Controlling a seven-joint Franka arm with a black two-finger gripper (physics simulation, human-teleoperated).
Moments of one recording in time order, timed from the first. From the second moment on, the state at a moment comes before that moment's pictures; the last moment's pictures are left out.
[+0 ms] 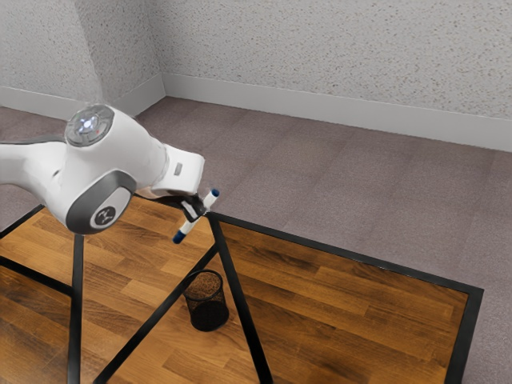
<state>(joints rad) 0.11 -0.32 -0.30 -2.49 0.11 2.77 0.34</state>
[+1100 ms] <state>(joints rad) 0.21 -0.33 -0.50 -2.65 0.17 2.96 -0.09</state>
